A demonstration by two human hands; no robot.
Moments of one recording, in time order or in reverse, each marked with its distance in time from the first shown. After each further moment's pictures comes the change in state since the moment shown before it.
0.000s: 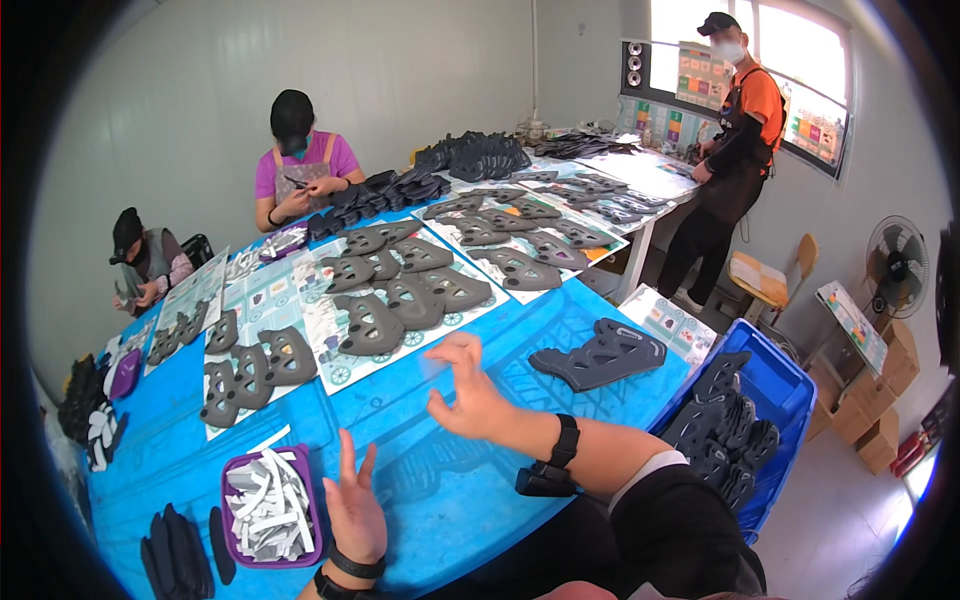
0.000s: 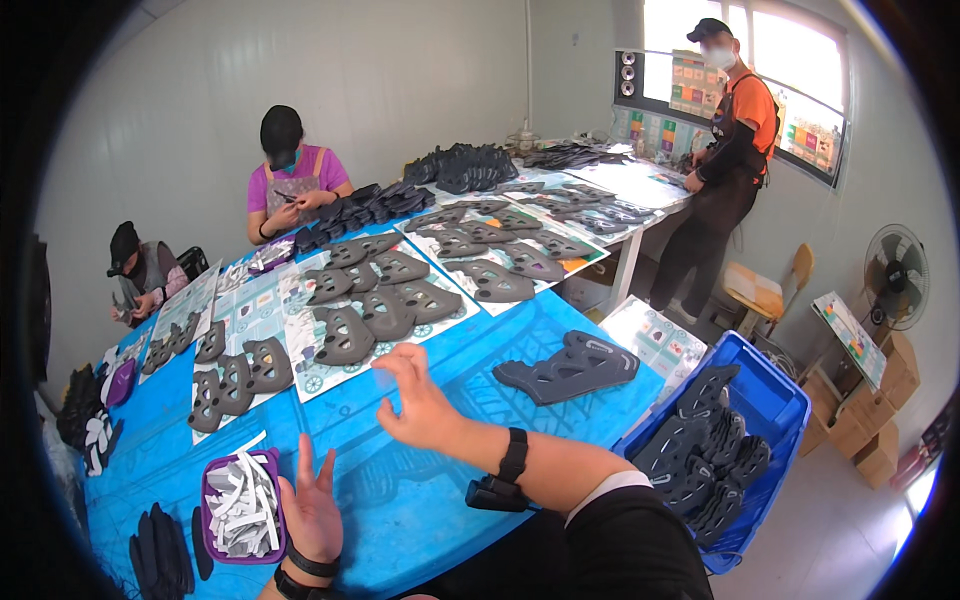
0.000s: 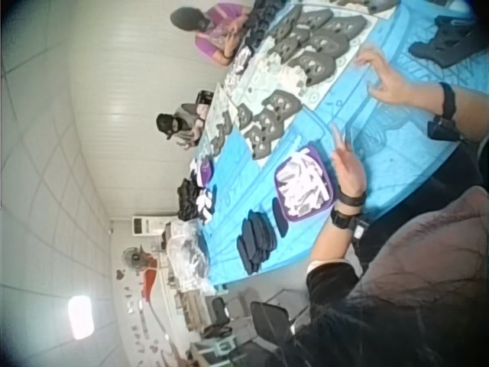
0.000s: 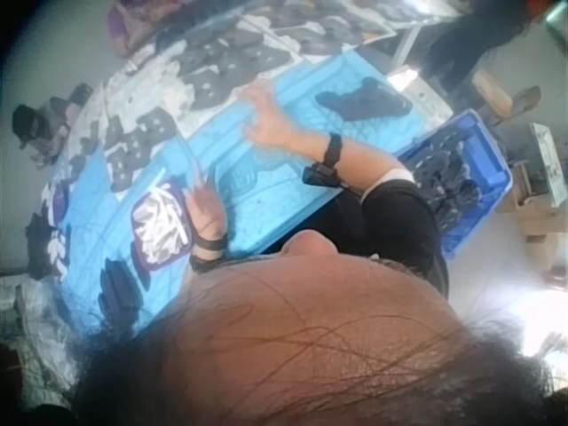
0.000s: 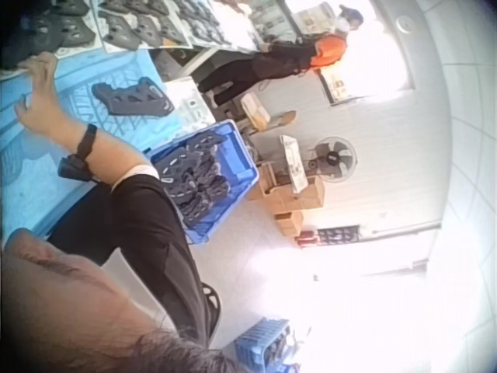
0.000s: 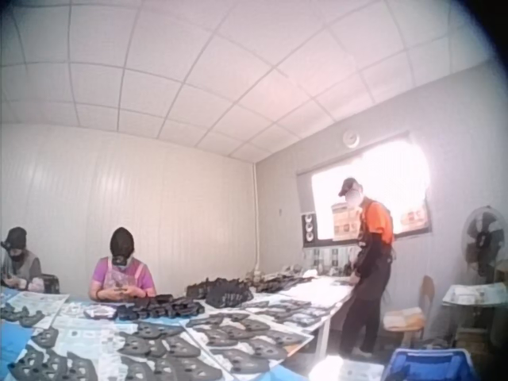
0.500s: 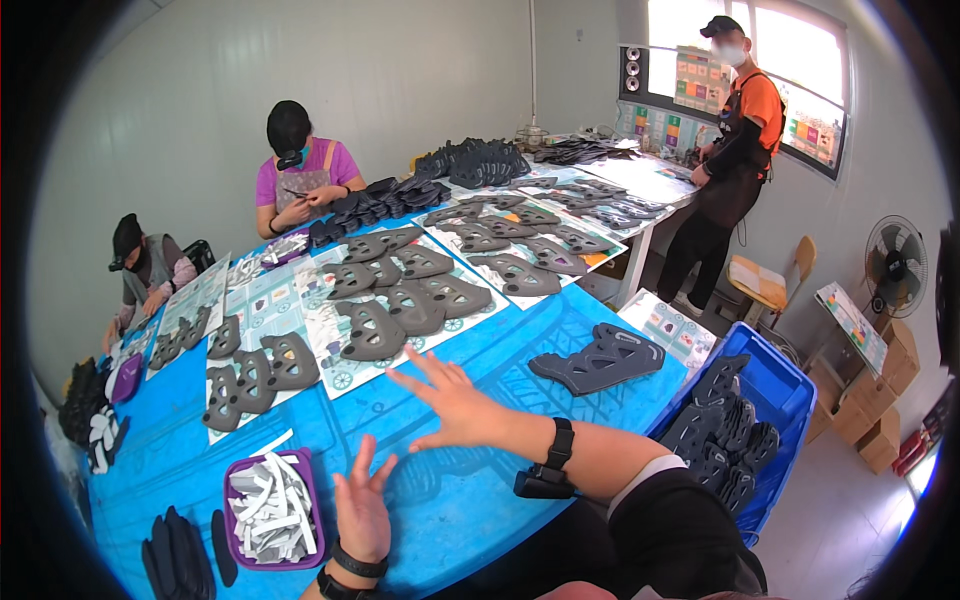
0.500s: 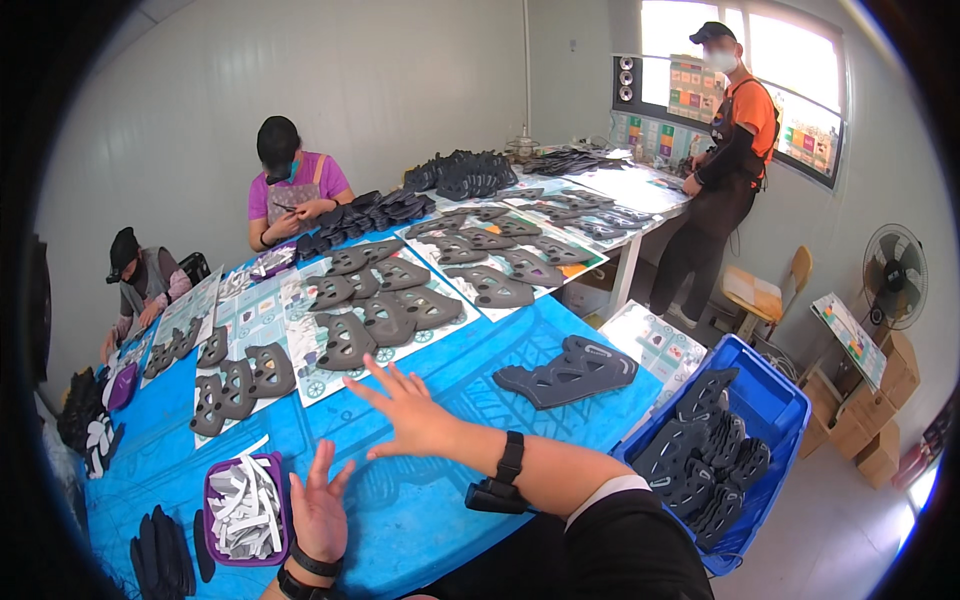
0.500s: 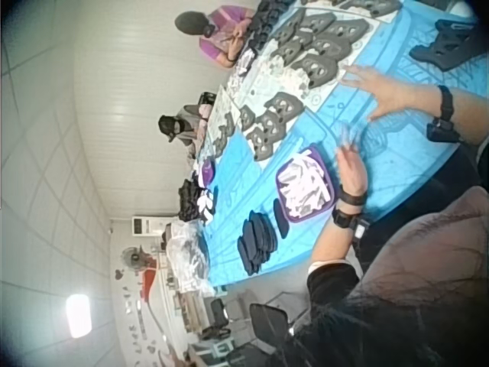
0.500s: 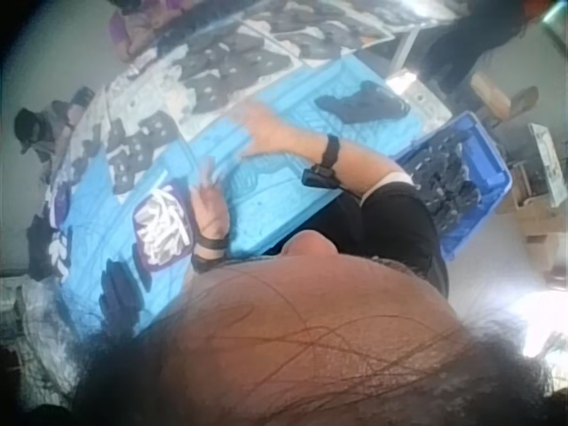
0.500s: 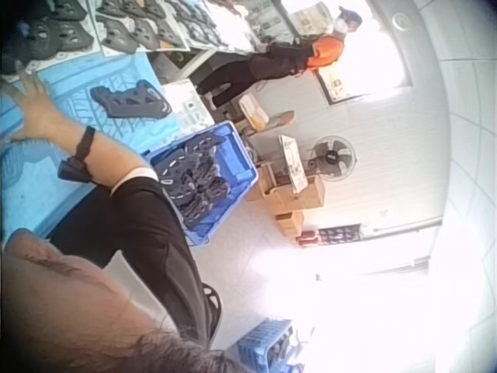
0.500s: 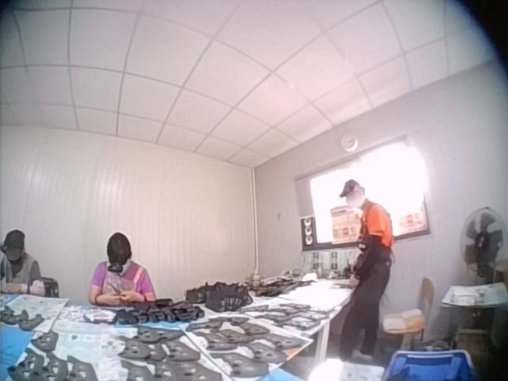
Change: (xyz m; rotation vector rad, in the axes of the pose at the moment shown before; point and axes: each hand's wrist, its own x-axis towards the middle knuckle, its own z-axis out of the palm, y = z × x) left_hand 0.004 -0.005 -0.002 -0.001 0.020 -0.006; right_hand 0.004 -0.014 -0.001 -0.458 -0.474 0.057
